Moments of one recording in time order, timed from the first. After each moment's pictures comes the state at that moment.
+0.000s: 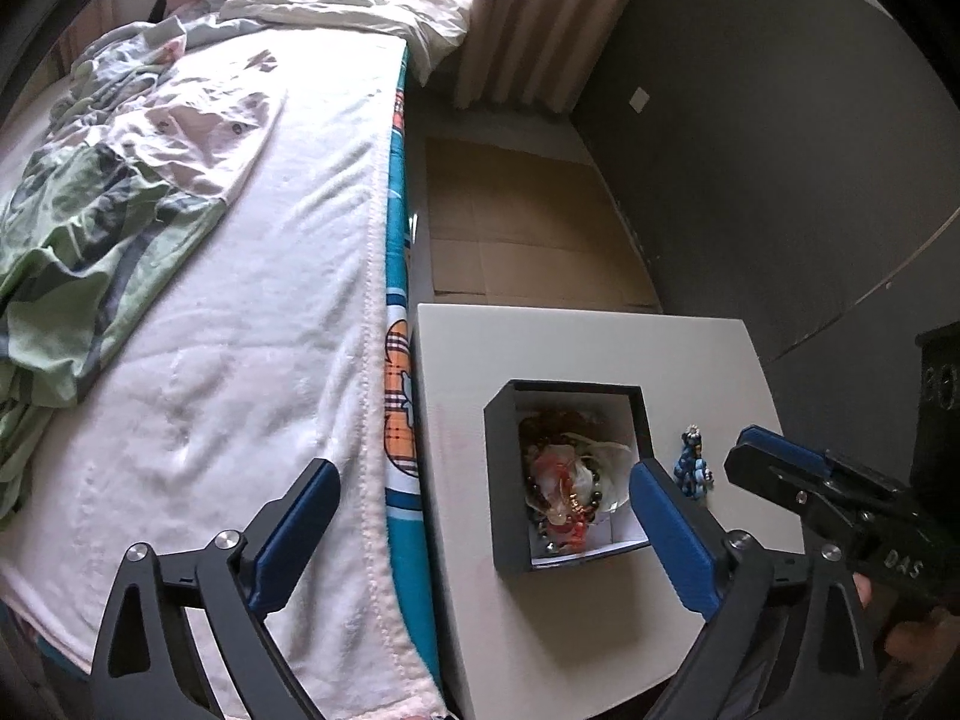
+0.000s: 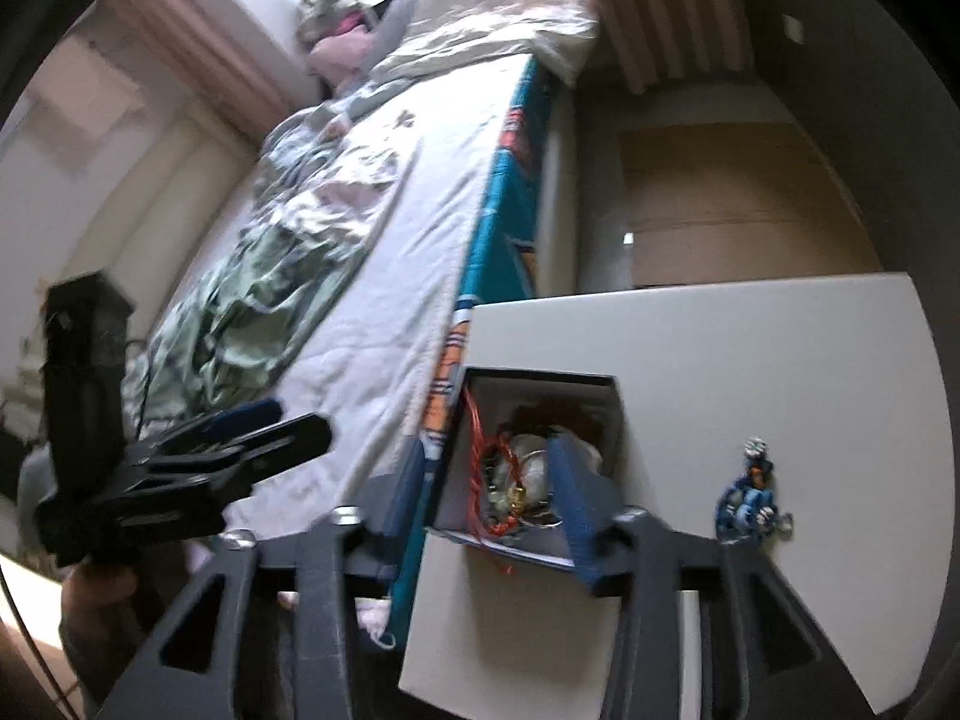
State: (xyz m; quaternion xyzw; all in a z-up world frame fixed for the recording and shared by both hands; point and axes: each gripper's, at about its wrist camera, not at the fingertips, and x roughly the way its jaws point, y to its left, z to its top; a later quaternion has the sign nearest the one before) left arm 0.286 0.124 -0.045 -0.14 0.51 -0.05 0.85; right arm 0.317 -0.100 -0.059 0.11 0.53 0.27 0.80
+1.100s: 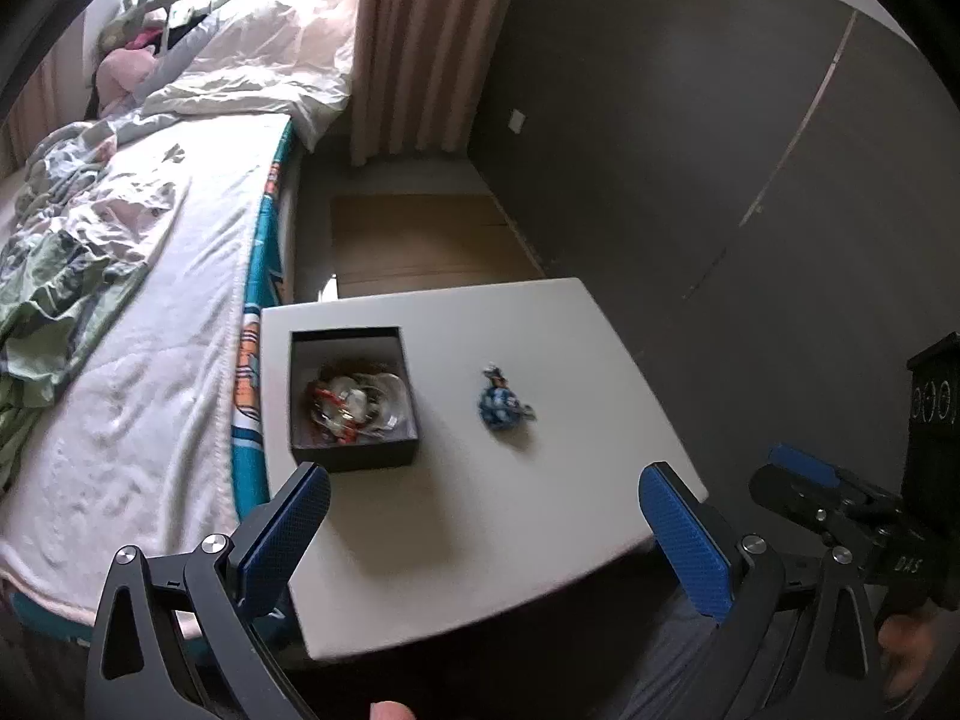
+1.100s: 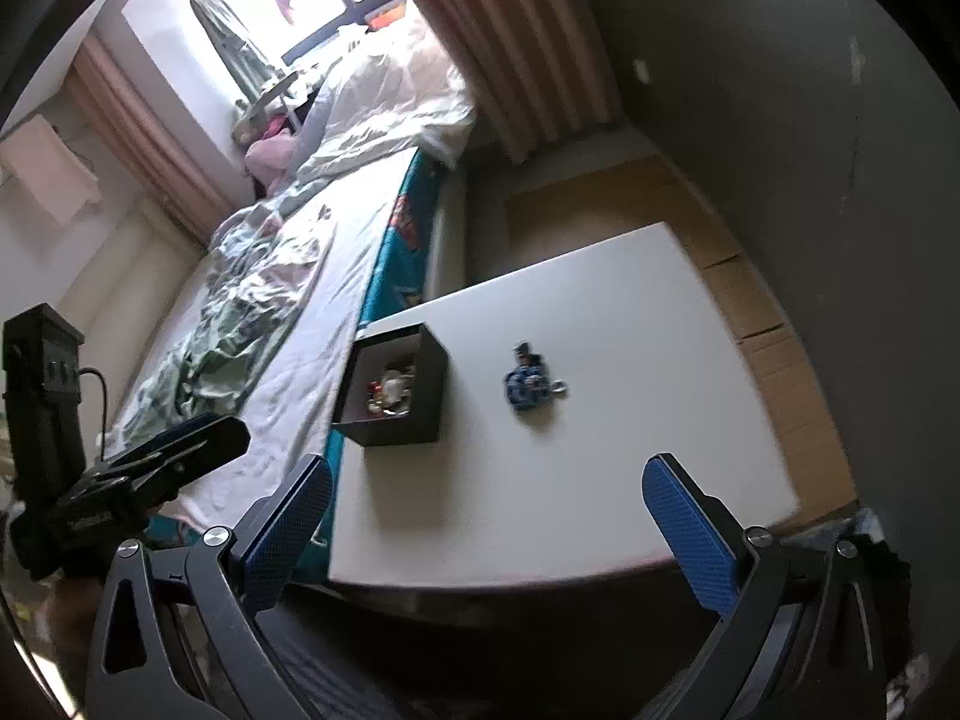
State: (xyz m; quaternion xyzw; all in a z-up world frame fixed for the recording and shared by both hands) left arm 0.166 -0.024 0.020 -0.08 0.44 -0.13 0.88; right arm 0.158 -0.270 0.002 0.14 0.45 0.16 0.87
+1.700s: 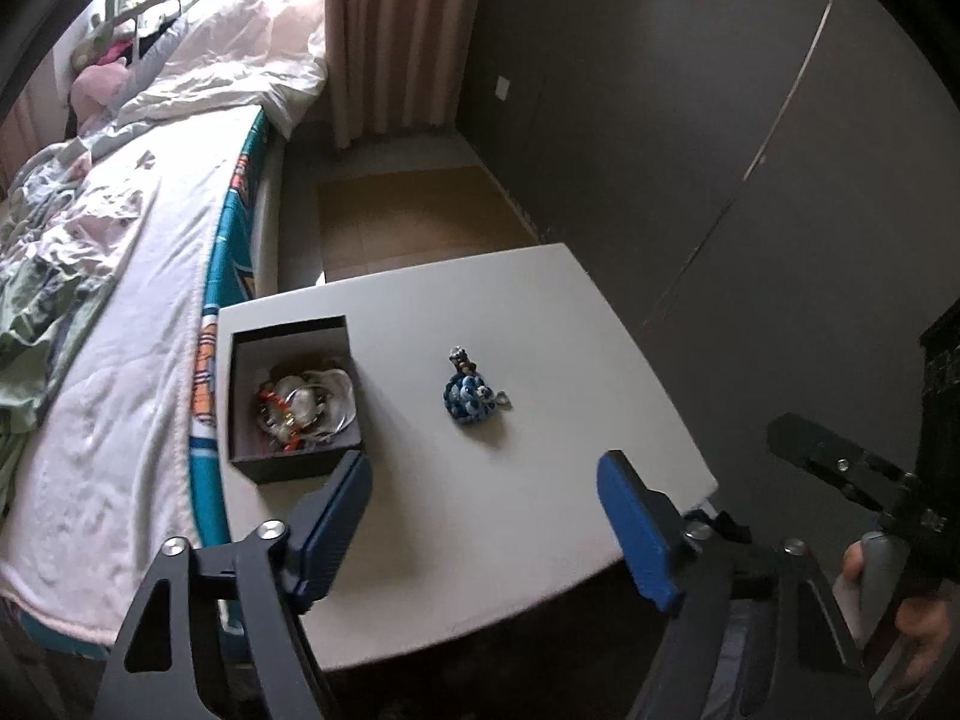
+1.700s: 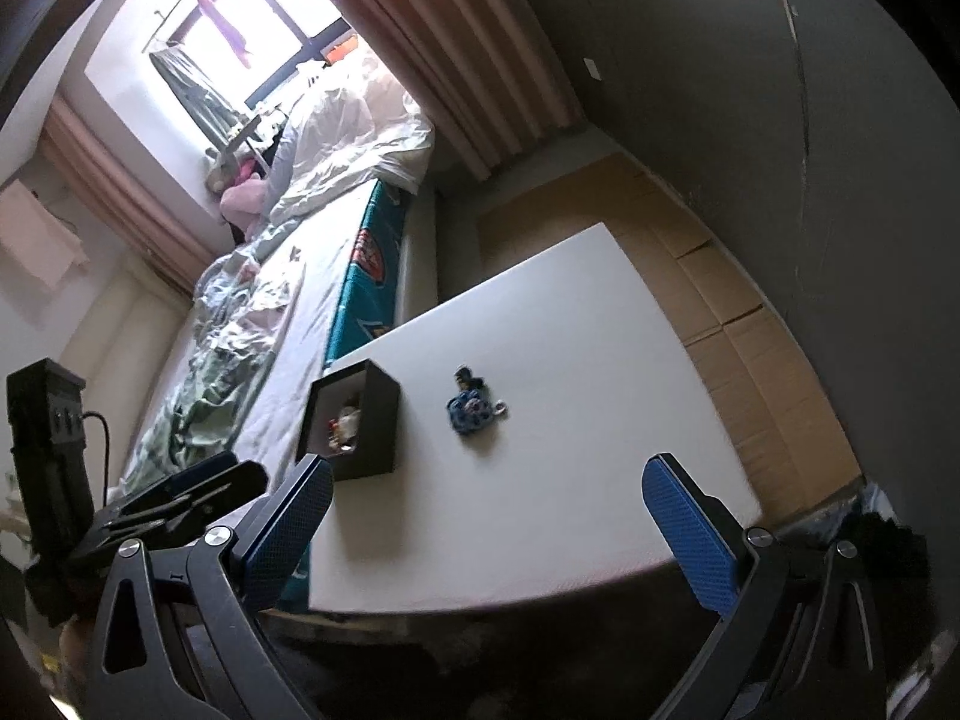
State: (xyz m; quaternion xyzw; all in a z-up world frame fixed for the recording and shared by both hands) left arm 0.205 -0.081 -0.008 -0.04 0.48 -0.12 0.87; right arm 0.198 -0.322 -0.028 0.19 0.45 0.13 0.86
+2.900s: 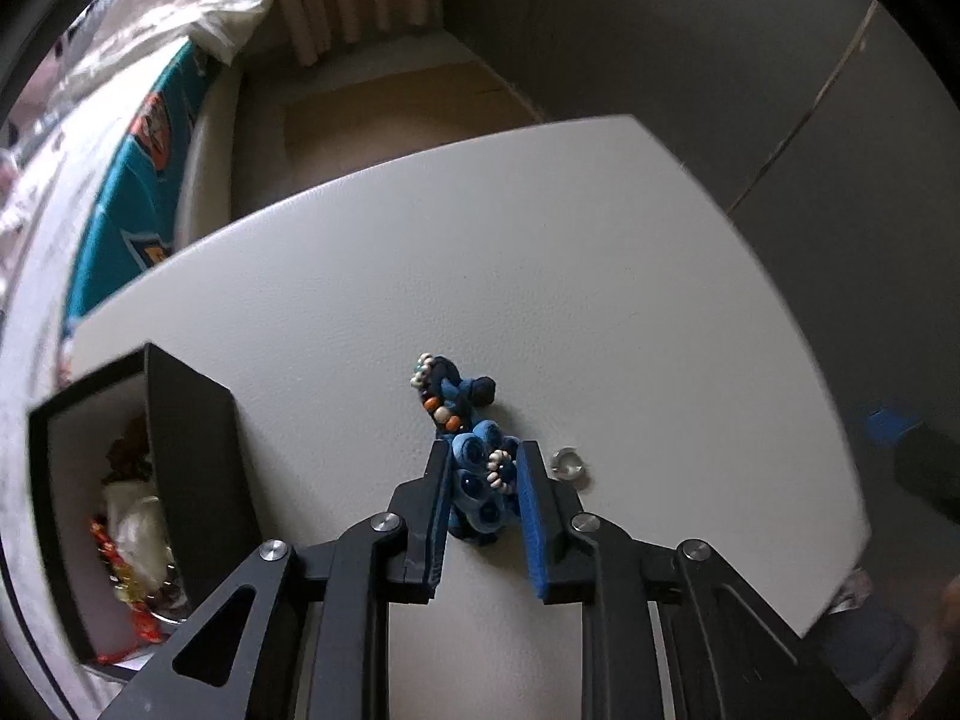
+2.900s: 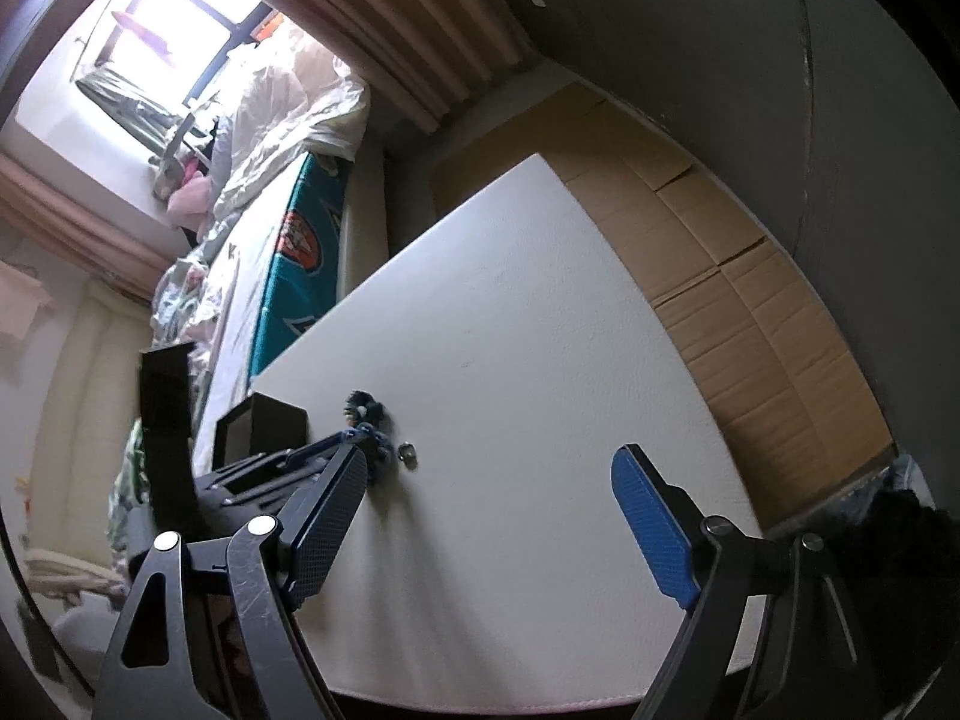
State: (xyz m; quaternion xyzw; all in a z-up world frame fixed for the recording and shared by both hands) left arm 0.334 -0.122 -0.148 0.00 0.57 -0.13 0.81; right arm 0.275 -0.341 -0.128 0.24 0.52 0.11 0.81
